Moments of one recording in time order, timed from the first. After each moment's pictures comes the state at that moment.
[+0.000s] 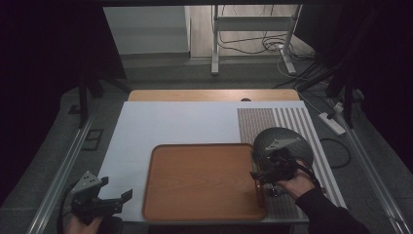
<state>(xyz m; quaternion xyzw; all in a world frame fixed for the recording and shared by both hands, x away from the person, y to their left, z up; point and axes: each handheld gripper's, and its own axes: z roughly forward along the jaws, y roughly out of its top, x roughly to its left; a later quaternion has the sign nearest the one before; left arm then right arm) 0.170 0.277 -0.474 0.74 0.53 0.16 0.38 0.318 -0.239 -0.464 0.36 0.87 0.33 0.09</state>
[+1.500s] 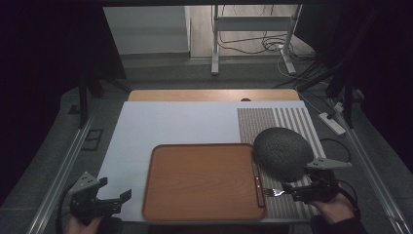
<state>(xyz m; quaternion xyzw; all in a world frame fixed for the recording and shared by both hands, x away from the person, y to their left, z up) 0.168 0.280 -0.474 0.73 0.53 0.16 0.39 0.255 -0.320 -0.454 0.44 0.81 0.36 0.15</state>
